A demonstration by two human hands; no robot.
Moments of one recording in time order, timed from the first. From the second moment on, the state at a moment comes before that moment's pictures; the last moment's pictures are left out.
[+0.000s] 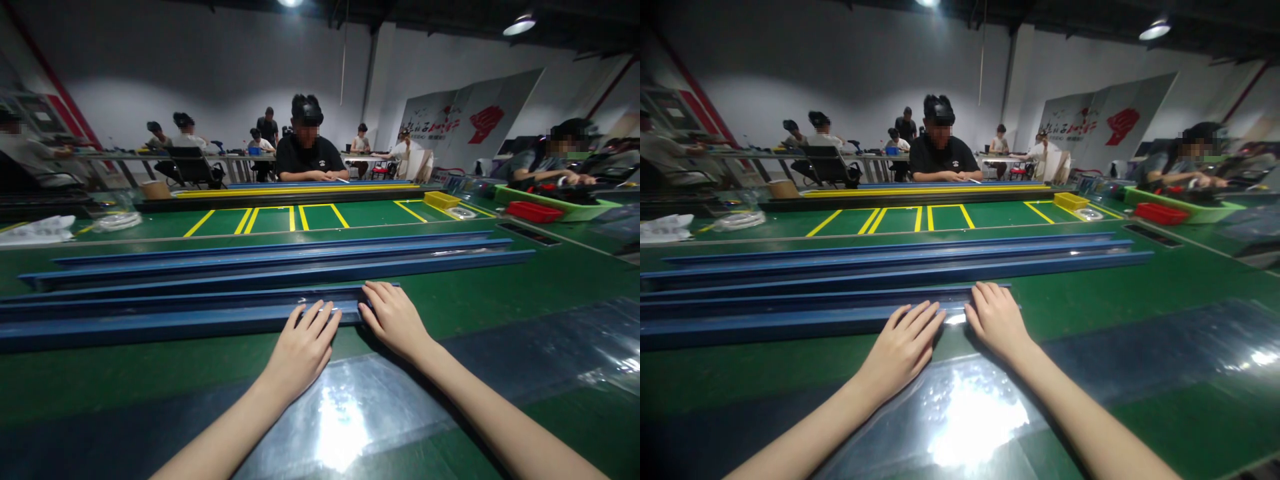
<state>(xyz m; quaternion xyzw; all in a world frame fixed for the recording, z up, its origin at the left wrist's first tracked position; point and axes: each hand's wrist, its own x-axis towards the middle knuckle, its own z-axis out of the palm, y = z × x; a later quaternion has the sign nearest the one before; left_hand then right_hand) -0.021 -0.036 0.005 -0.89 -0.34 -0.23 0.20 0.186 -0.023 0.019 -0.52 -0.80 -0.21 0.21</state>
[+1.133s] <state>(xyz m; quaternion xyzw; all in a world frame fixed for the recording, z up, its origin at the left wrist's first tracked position) -0.019 -0.036 0.006 -0.85 -0.42 -0.25 0.21 0.282 0.032 0.007 -0.66 -0.61 0.30 0.31</state>
